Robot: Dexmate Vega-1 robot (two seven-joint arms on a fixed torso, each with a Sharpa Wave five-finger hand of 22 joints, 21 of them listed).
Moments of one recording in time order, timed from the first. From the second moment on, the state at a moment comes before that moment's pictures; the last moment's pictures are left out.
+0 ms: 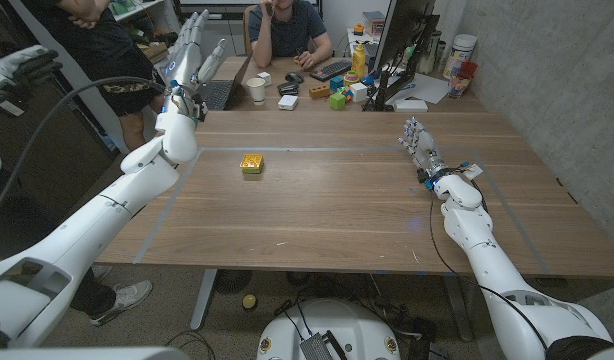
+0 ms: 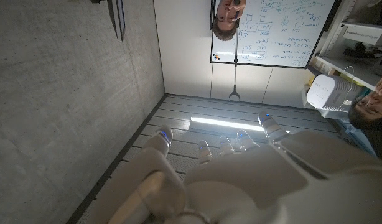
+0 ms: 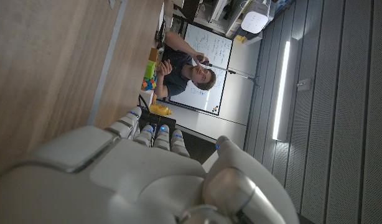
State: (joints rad) left arm 0.69 0.78 0.37 -1.68 0.35 0.07 0.55; left_hand 0.23 0.07 0.54 -0.01 0.20 -0.11 -0.22 0.20 0.18 -0.17 -0.11 0.21 0.18 -0.17 -0.03 0.19 0.17 -0.12 0.15 0.30 0.18; right arm -0.79 -0.17 0.04 -1.14 0.27 0.24 0.32; right_hand 0.12 0.12 0.25 0.16 0.28 -0.04 -0.03 0.19 0.18 -0.05 -0.04 0.19 0.18 -0.14 -0.04 0.19 0.18 0.02 -0.01 0.19 0.17
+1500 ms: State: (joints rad) left arm 0.62 0.85 0.45 -1.74 0.59 0.15 0.32; left_hand 0.35 -0.03 0.48 -0.13 0.20 0.07 -0.22 0.22 0.18 0.04 -0.09 0.22 0.18 -0.03 -0.03 0.21 0.17 0.09 0.17 0.29 0.18; right arm -0.74 -0.17 0.05 -1.04 0.27 0.31 0.36; right_hand 0.12 0.11 0.24 0.14 0.28 -0.03 -0.03 0.19 0.18 -0.04 -0.04 0.19 0.18 -0.12 -0.03 0.19 0.18 0.03 0.00 0.19 0.17
